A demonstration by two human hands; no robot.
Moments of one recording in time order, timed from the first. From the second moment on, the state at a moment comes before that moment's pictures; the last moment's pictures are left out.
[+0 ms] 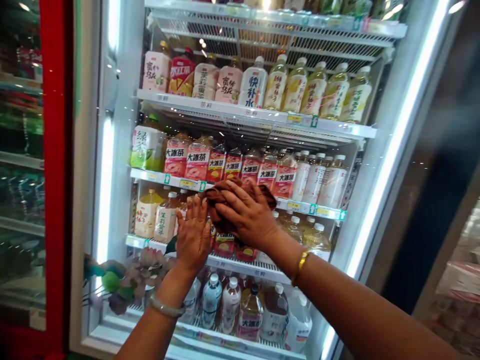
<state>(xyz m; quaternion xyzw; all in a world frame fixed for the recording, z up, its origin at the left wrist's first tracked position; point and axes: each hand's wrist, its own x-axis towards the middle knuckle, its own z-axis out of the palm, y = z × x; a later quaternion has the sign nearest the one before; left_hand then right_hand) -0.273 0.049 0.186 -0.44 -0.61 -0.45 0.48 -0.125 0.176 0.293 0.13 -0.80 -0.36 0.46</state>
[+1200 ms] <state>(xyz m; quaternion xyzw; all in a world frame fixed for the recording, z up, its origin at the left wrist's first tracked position) -0.115 0.200 0.449 -0.54 -0.56 -0.34 0.52 0.038 0.308 0.420 -0.14 -0.70 -0.25 0.66</state>
